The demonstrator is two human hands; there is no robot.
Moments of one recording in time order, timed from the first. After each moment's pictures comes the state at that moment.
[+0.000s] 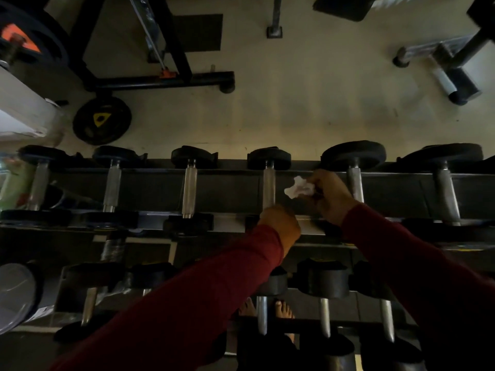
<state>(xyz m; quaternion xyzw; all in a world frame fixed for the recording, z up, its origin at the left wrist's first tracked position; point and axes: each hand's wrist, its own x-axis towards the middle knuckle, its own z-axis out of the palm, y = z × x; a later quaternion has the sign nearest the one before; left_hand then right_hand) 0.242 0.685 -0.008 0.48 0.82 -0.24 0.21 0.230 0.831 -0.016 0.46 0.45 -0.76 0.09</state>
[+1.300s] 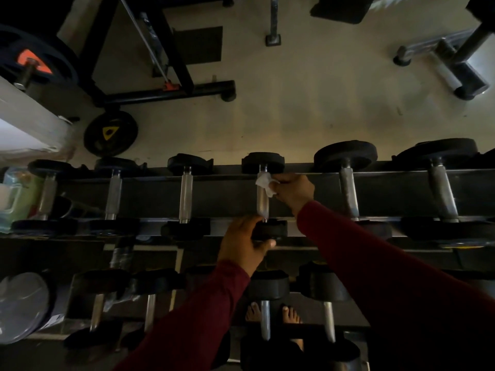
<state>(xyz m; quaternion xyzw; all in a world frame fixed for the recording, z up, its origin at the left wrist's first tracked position) 0.276 0.618 -0.043 0.13 0.93 0.31 0.16 0.208 0.794 -0.050 0.32 0.77 -0.55 0.07</state>
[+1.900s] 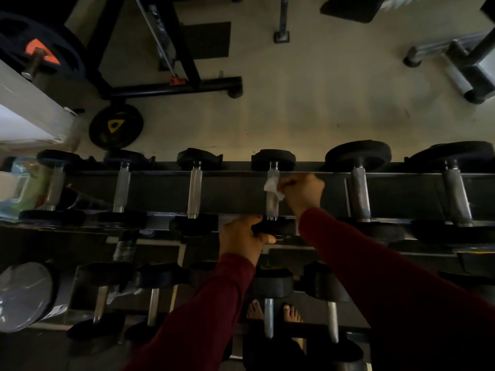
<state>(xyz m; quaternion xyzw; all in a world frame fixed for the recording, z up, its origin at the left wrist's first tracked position) 0.266 0.611 -0.032 -0.01 0.92 0.35 0.18 0.213 0.775 -0.049 0.30 0.84 -0.45 0.00</state>
